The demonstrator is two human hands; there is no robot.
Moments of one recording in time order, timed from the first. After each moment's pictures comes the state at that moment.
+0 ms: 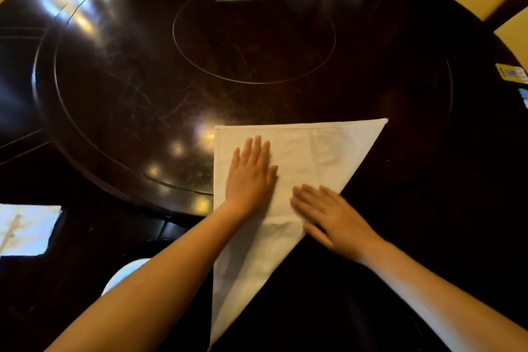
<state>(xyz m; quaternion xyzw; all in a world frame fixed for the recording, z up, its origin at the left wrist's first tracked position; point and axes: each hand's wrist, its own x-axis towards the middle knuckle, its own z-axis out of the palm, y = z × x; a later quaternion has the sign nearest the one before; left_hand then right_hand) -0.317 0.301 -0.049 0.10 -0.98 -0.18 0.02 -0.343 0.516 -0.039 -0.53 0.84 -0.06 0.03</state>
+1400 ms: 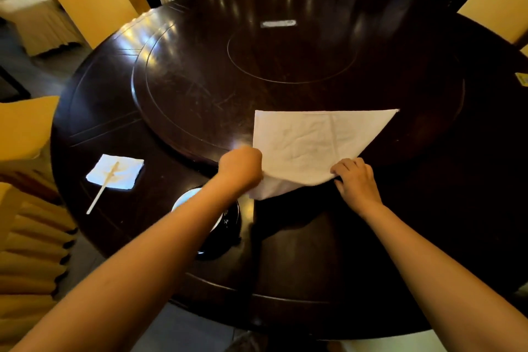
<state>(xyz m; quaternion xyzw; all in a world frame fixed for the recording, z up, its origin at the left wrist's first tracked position) -0.192 0.305 0.070 0.18 -0.98 -0.03 -0.11 -0.311 0.523 -0.036 -0.34 0.93 -0.12 -0.04</state>
